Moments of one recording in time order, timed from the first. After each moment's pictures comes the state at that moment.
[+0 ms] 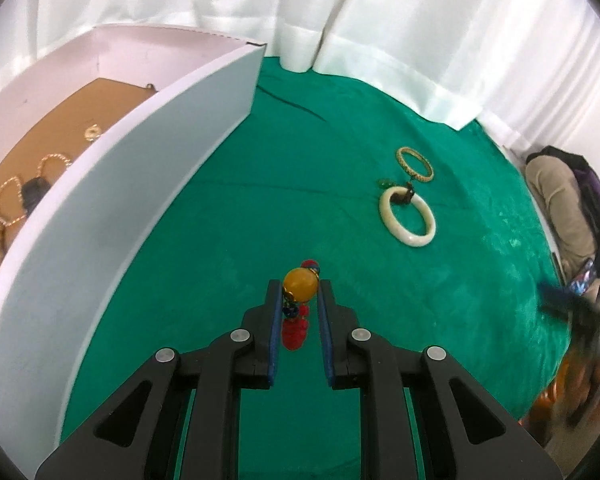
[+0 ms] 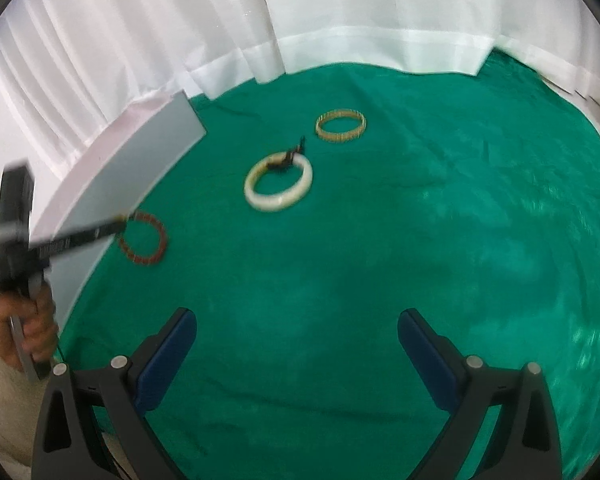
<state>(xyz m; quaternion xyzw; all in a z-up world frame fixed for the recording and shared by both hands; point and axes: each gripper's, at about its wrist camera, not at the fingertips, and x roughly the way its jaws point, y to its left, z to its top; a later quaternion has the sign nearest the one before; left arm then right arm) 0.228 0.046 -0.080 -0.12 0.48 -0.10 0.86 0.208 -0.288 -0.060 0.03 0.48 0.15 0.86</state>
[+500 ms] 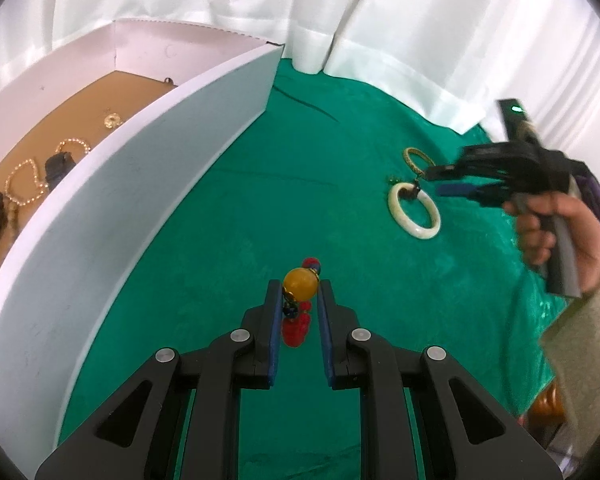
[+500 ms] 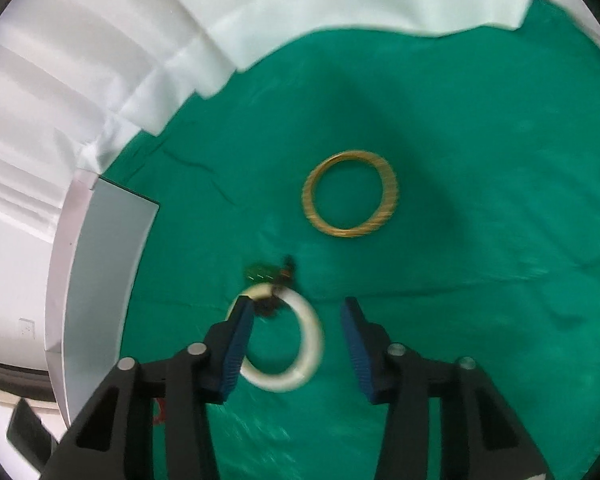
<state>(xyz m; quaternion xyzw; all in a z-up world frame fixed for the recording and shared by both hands) 0.212 0.059 -0.084 -0.13 0.47 -0.09 0.87 0.399 -0.236 -0.114 0.14 0.59 0.13 0.78</state>
